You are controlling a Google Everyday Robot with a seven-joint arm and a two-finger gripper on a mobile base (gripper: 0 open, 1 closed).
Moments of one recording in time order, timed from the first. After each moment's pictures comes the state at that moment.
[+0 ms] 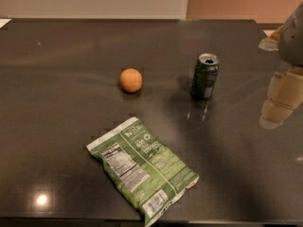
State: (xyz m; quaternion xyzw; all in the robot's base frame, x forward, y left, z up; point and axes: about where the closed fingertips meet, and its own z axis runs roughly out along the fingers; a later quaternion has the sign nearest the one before) arm 0.438 -0.217 0.976 -0.60 0.78 -0.03 0.16
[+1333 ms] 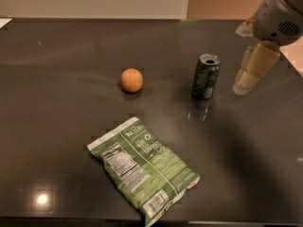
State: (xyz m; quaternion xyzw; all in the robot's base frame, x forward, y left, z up) arm 0.524 -0.199 0.969 -0.60 0.77 0.03 0.20
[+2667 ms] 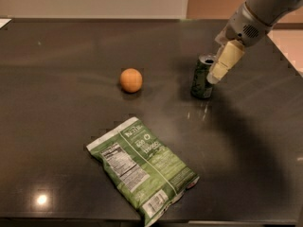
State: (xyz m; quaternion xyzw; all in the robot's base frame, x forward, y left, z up) arm 0.605 -0.176 0.920 -0.57 0.79 0.12 0.21
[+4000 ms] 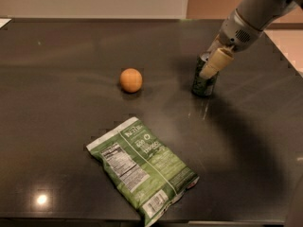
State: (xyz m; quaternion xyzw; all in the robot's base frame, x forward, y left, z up) arm 0.610 -0.164 0.903 -0.58 0.78 0.13 0.19
